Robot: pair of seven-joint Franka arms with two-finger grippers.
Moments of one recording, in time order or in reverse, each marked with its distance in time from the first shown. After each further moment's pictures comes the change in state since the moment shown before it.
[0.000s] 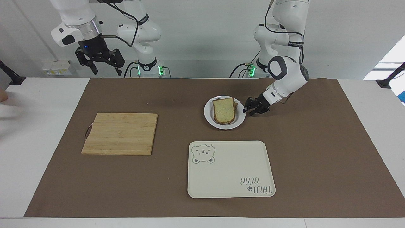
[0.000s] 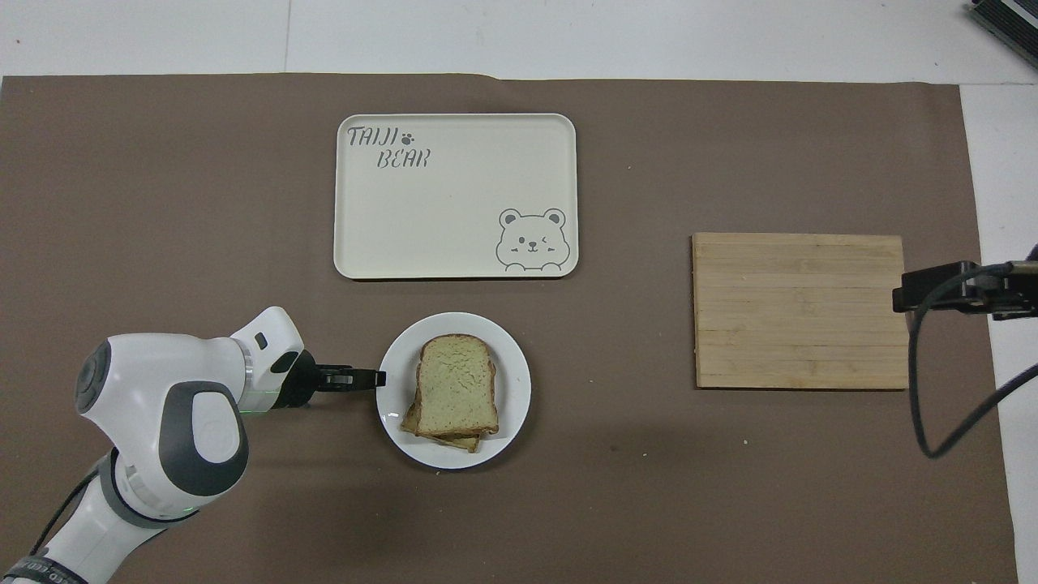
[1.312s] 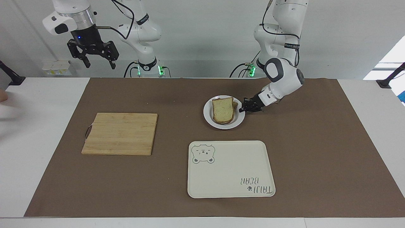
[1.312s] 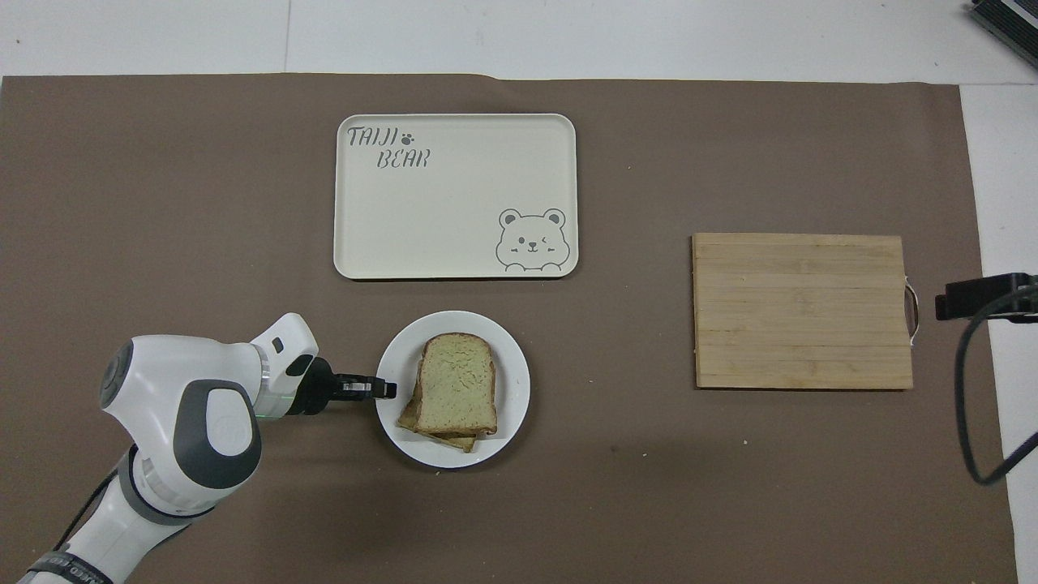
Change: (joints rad) left arm 0.021 0.032 0.013 0.032 -0.083 -0.105 0.008; right arm -0.001 -0.021 -0.008 0.034 -0.033 -0.036 -0.038
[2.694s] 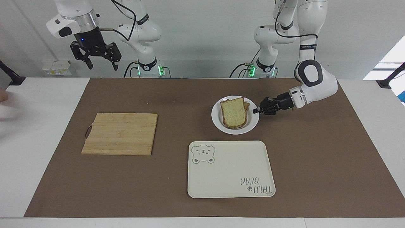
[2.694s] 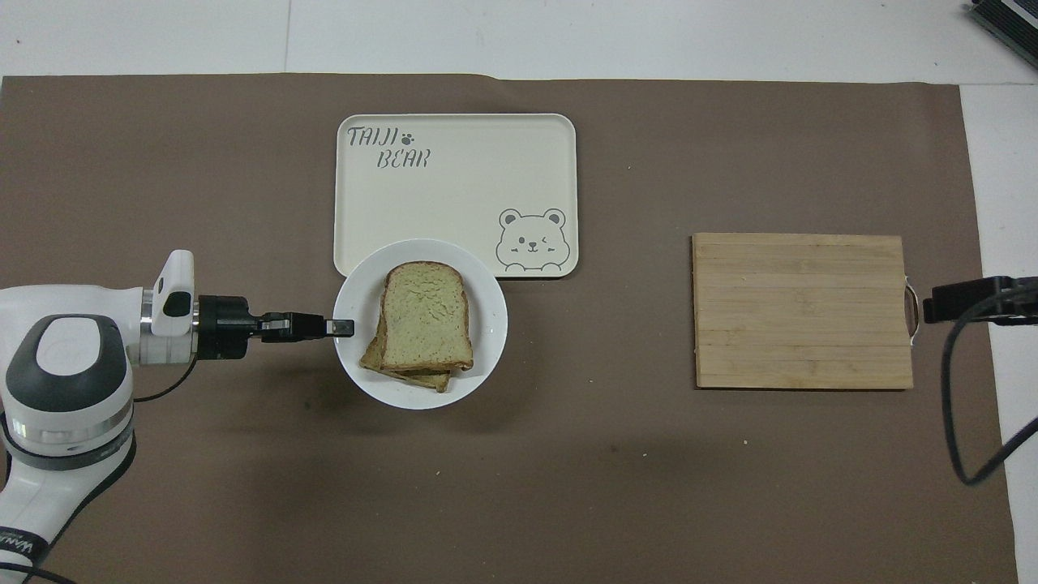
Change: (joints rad) left arm 0.231 0.080 0.007 0.232 -0.237 -0.342 0.222; right arm 0.002 0.000 0.007 -0.014 0.003 0.004 0.000
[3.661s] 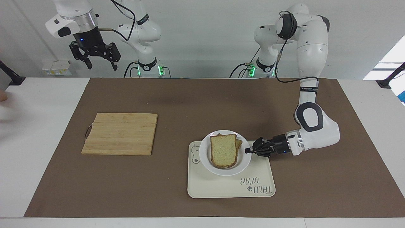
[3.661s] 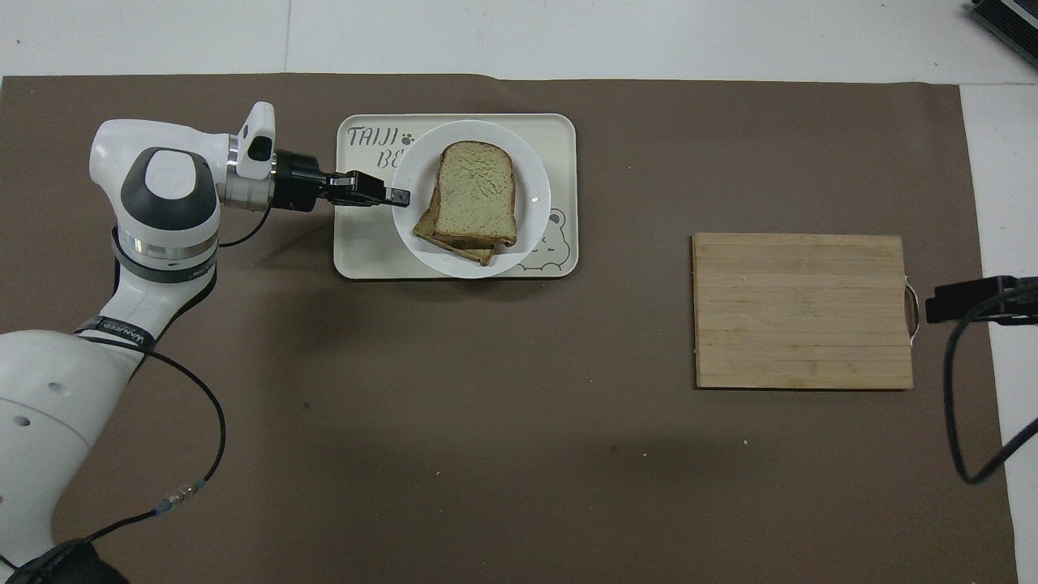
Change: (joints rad) left arm -0.010 0.602 -0.113 0.752 0.074 -0.017 -0.088; right arm -0.001 0.000 -0.002 0.000 0.000 0.000 0.000
